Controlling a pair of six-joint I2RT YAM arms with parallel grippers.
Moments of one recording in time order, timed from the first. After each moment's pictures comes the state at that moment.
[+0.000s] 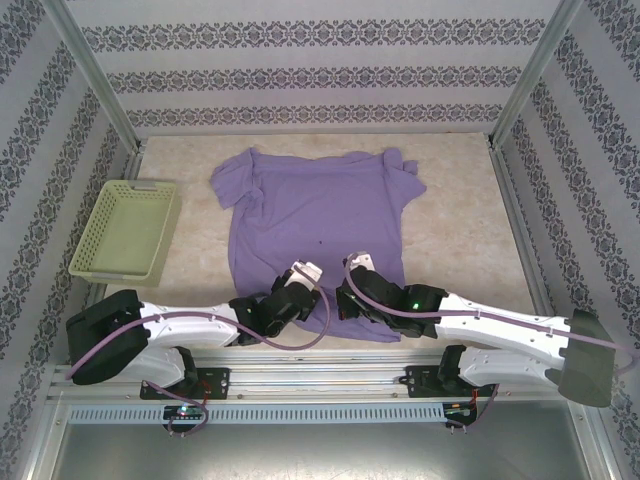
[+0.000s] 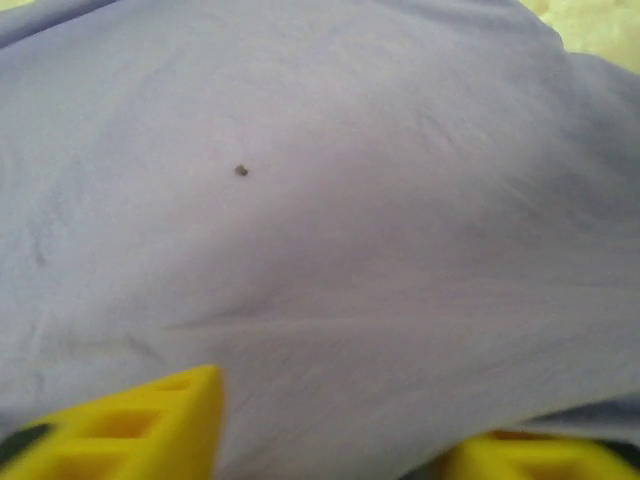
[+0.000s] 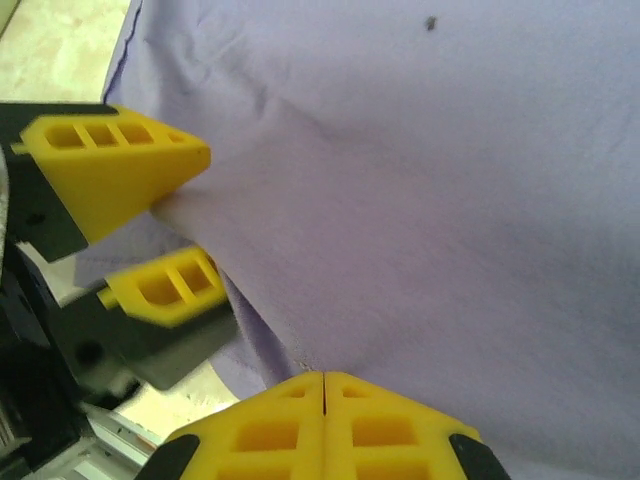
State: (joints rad) left arm -1.08 1.36 0.55 0.15 -0.54 -0.24; right arm 1.10 1.07 0.70 -0.47 0.24 0.79
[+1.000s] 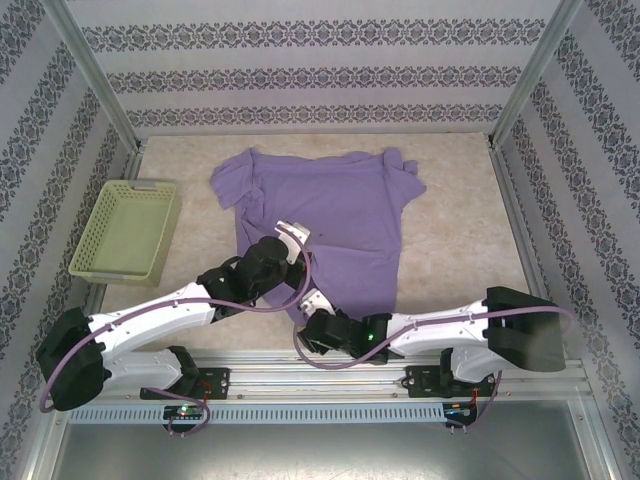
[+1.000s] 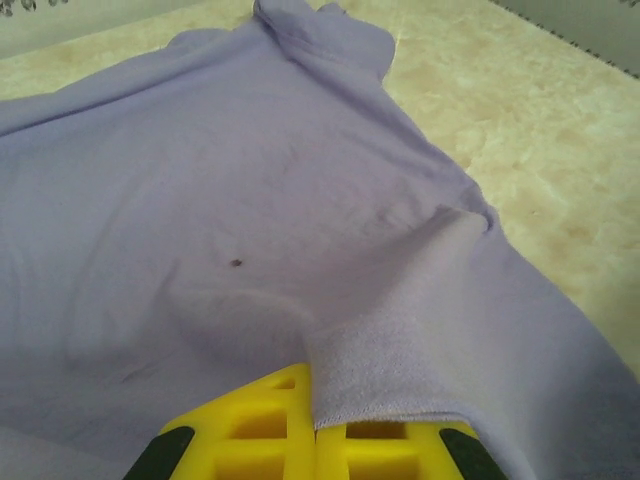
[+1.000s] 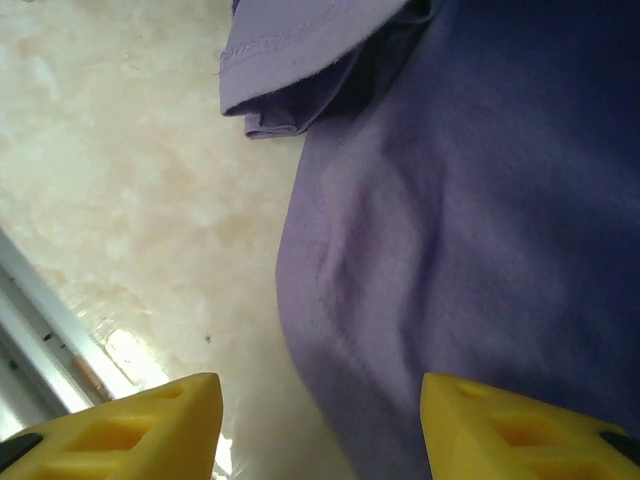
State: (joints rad) left arm -0.87 1.18 0.75 -0.08 -0.22 -0.19; right arm 1.34 1.43 0.62 -0.08 0.34 0.52
